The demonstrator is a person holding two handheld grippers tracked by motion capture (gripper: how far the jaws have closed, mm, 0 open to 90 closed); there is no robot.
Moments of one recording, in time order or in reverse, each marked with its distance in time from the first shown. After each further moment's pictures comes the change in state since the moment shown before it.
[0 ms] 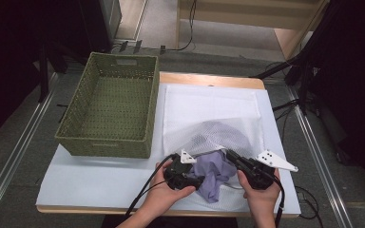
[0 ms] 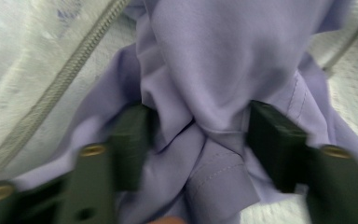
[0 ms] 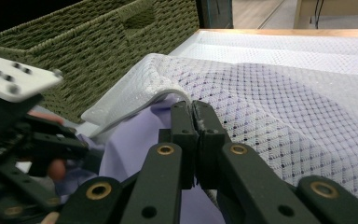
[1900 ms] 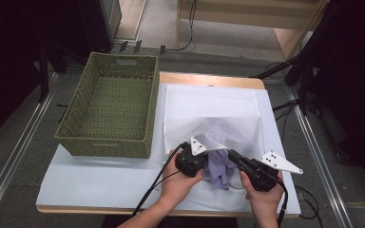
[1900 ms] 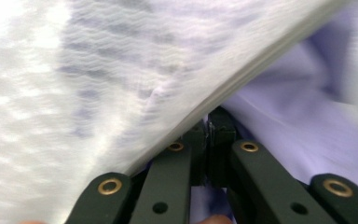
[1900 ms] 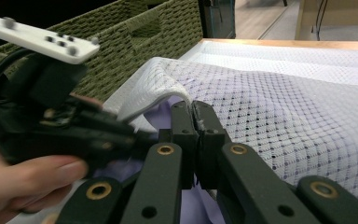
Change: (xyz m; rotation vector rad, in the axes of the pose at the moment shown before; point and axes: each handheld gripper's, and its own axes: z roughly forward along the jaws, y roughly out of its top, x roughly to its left) left arm 0.002 0.036 0.025 -0.164 0.195 0.065; right arm 0.002 0.004 -0.010 -0.030 0.012 -0.004
